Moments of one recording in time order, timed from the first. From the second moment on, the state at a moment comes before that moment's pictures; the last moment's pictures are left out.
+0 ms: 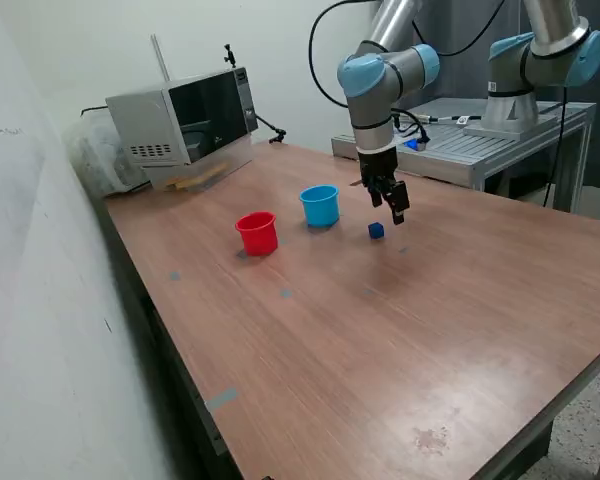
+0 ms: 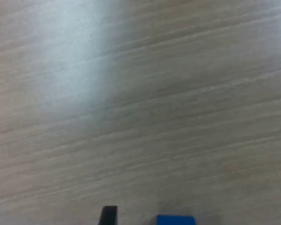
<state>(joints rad) -0.03 -0.99 1.75 -2.21 -1.62 3.36</state>
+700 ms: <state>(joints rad) -0.05 -0.94 1.71 -2.21 -1.62 3.33</state>
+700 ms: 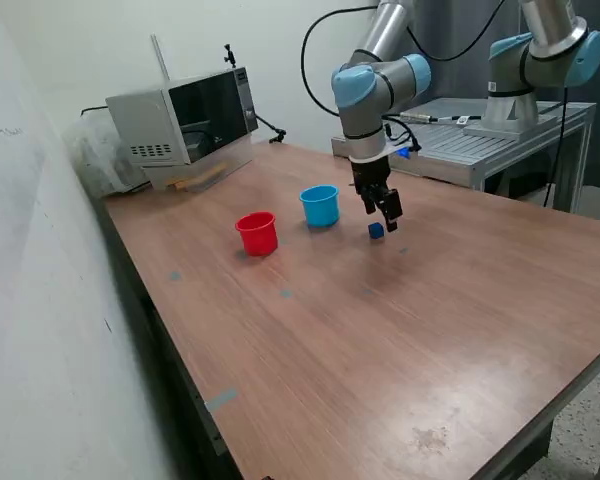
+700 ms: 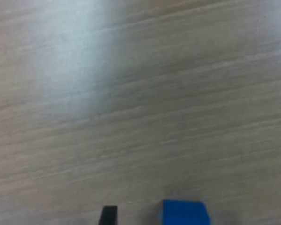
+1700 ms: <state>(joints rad) -0.06 -0.91 1.68 -2.21 -1.61 3.30</state>
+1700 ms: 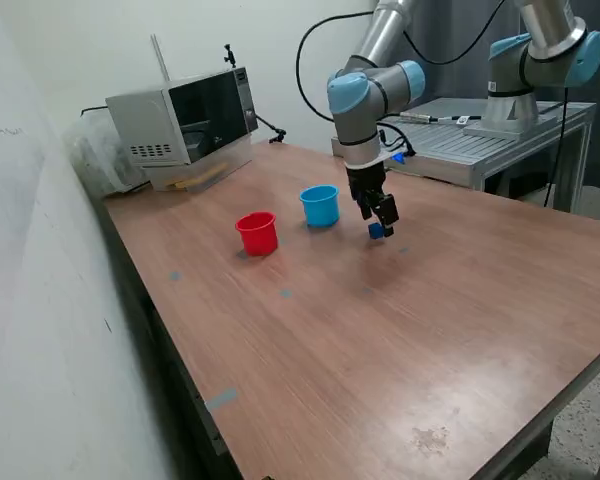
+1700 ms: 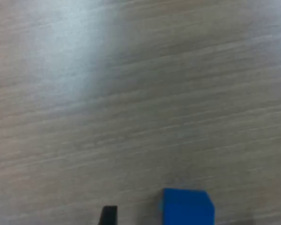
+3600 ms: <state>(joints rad) -0.07 -0.90 1.69 -2.22 -1.61 3.30</state>
